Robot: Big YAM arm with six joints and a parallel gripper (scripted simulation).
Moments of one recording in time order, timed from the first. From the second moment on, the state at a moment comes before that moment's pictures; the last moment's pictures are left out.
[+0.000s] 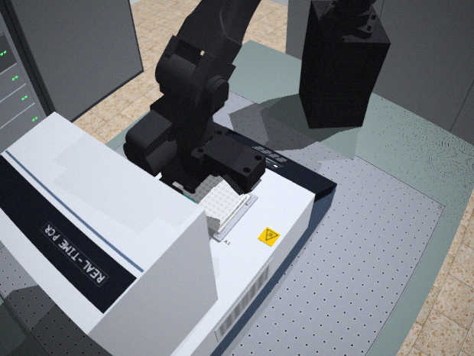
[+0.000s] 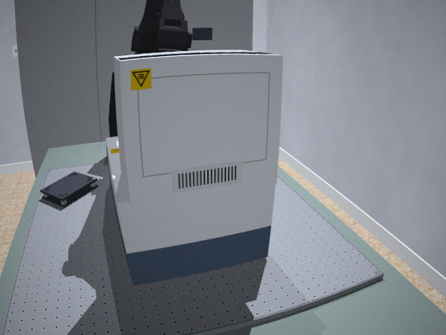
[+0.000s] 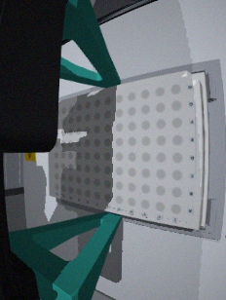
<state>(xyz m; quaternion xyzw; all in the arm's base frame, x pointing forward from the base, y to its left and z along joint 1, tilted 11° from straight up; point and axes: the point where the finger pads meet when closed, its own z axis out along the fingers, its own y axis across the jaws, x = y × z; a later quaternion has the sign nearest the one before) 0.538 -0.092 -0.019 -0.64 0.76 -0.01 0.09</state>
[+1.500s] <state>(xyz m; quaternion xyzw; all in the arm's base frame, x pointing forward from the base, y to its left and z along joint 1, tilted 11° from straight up) 0.538 -0.093 -0.018 -0.64 0.76 -0.01 0.09</state>
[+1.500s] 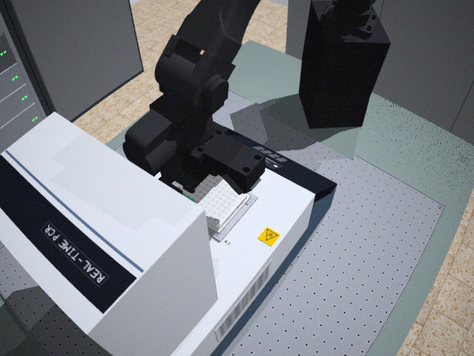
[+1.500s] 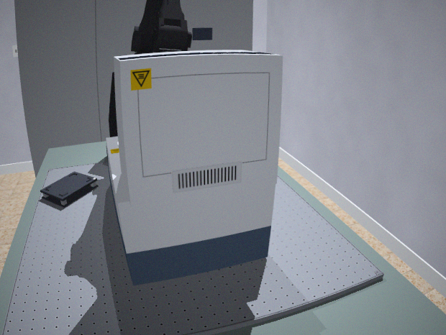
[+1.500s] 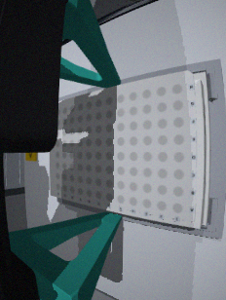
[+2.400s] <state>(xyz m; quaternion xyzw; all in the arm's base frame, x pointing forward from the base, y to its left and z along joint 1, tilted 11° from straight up) 0.531 -0.095 0.012 -0.65 0.76 -0.01 0.09</state>
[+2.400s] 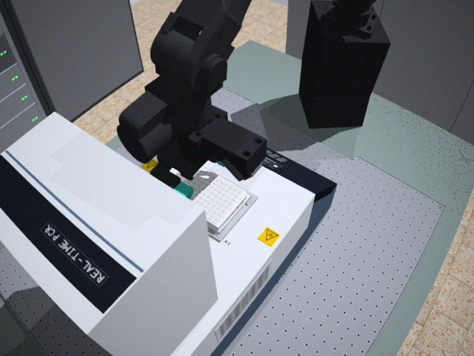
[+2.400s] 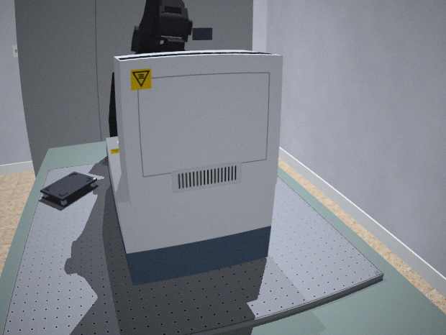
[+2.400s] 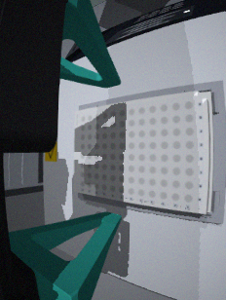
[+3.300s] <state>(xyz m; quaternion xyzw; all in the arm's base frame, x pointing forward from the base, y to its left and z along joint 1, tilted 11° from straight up) 0.529 -0.100 0.051 -0.64 0.76 -0.02 0.10</state>
